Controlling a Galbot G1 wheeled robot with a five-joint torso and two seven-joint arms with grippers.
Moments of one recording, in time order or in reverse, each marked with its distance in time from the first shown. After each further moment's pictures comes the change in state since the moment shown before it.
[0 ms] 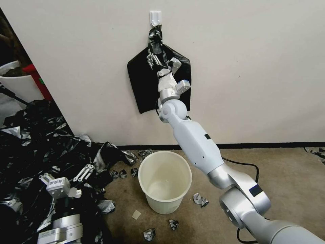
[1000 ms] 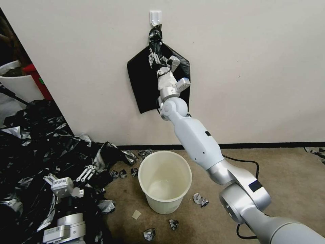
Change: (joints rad) left arm -0.021 0.000 0.005 0.043 0.002 -0.003 -0.002; right arm 0.028 -0.001 0.010 -0.040 0.033 -0.001 -0.077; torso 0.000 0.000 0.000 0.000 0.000
